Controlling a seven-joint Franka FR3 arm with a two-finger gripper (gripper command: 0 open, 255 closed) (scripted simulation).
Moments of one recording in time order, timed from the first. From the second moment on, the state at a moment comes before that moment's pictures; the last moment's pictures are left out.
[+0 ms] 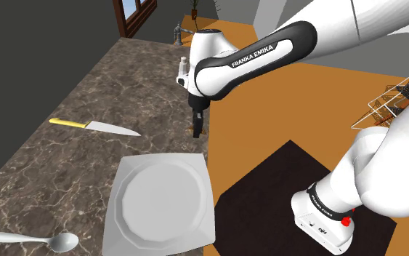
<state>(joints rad) 0.40 0.09 0.00 -2.24 0.17 2.27 -0.65</state>
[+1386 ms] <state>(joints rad) 0.40 0.09 0.01 -2.24 0.17 2.26 -0.65</state>
